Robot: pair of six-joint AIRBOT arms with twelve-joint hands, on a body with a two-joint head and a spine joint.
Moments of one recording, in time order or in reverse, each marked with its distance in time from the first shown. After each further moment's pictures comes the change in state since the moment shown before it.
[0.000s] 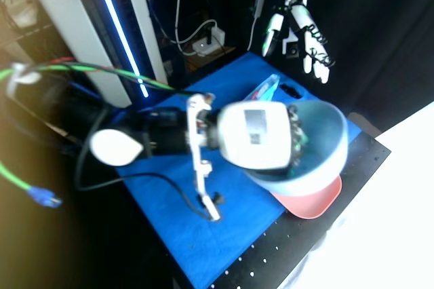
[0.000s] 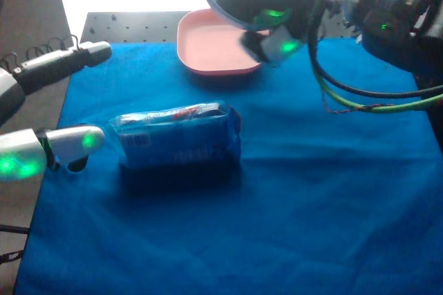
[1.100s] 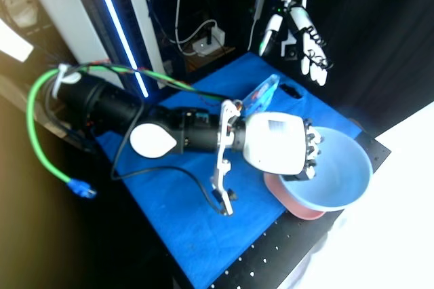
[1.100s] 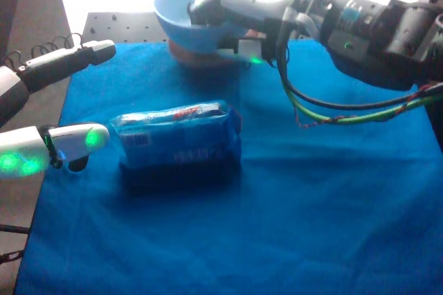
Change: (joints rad) left arm -0.013 -0.006 0.010 0.006 -0.005 -0.015; right arm -0.031 -0.088 0.067 -0.002 -0.108 0.024
